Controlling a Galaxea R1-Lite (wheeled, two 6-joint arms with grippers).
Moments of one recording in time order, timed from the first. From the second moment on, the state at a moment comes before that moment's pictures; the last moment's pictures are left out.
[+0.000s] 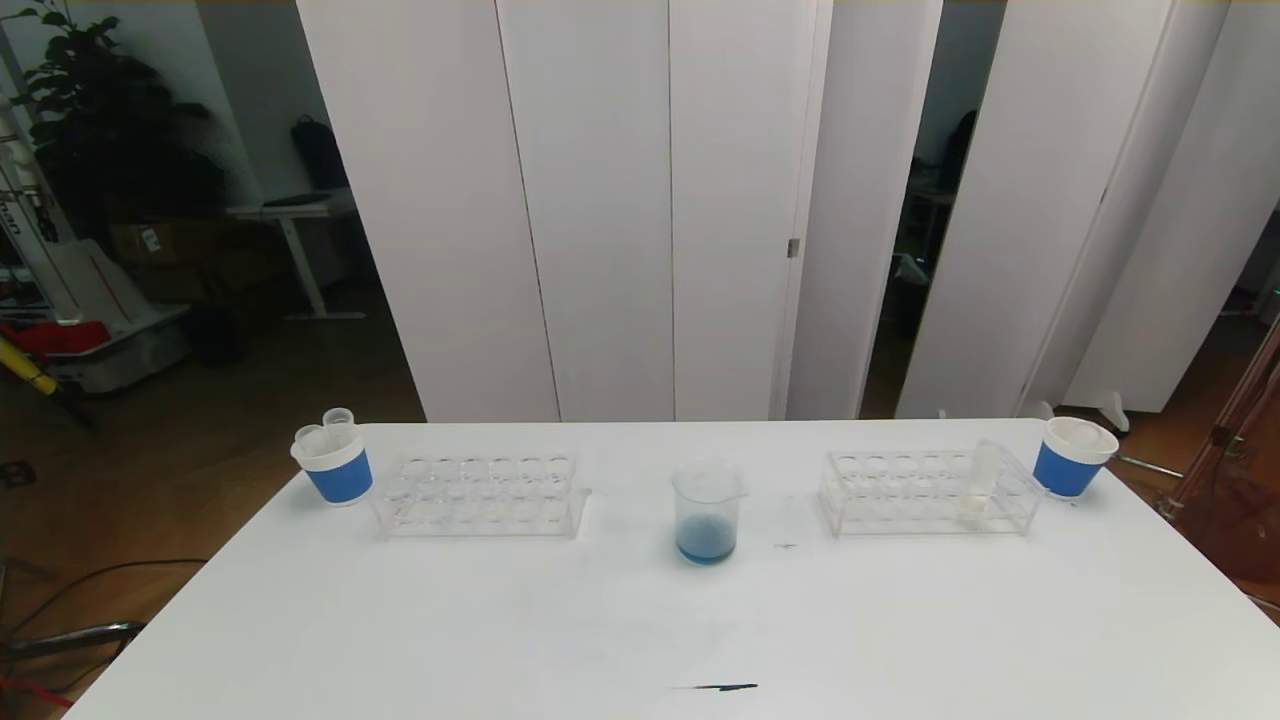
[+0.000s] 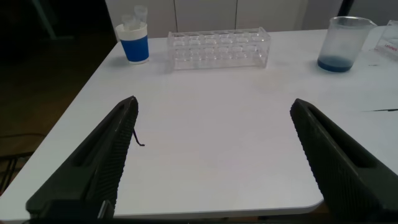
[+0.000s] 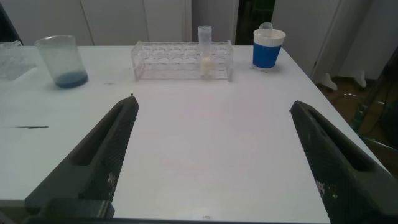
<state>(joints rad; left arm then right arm) 0.00 0.00 0.00 0.00 -0.02 0.02 0.00 0.00 0.00 -0.02 -0.01 0.04</state>
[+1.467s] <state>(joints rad) 0.00 0.00 0.00 0.00 -0.02 0.02 0.00 0.40 -0.46 -0.01 -0.03 0.09</state>
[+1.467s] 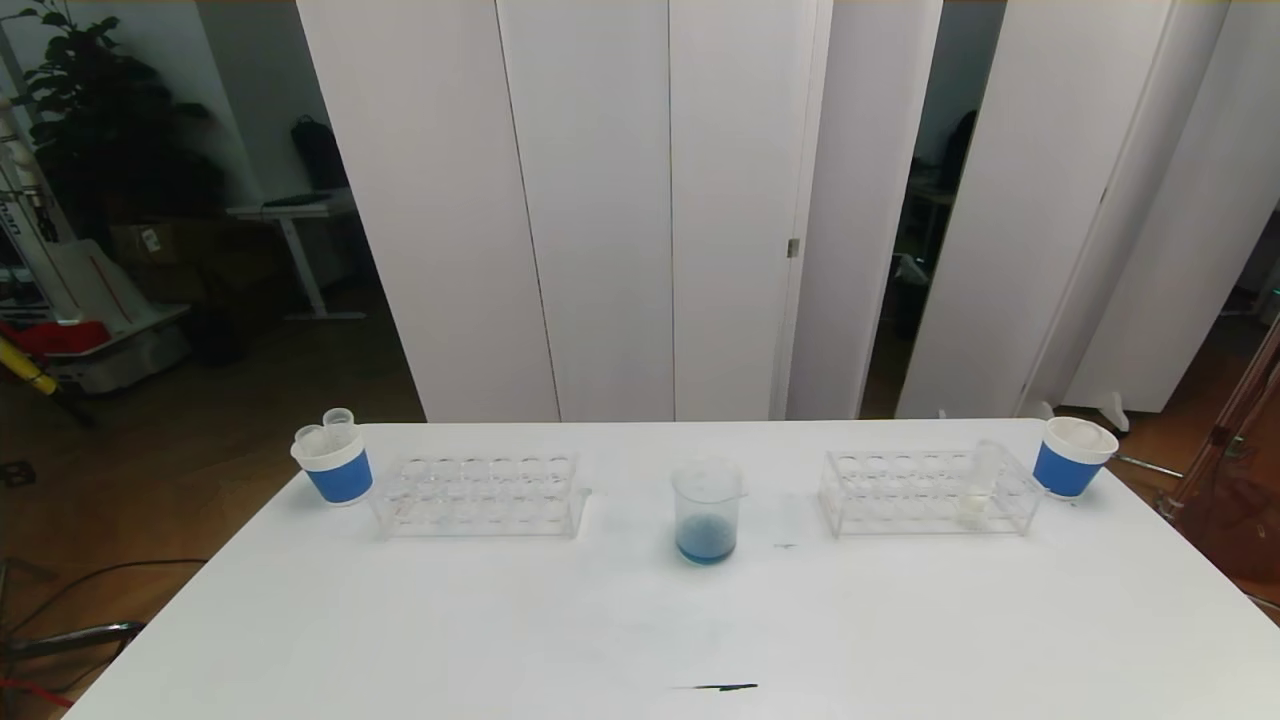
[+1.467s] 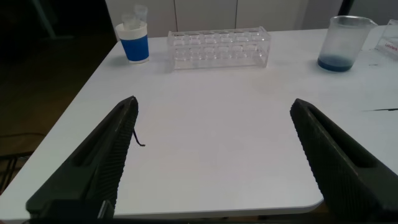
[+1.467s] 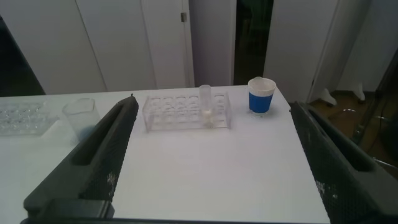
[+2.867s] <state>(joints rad) 0.00 0.00 0.00 0.00 -0.02 0.02 -0.06 1.45 -0.57 -0.78 -0.10 0.00</state>
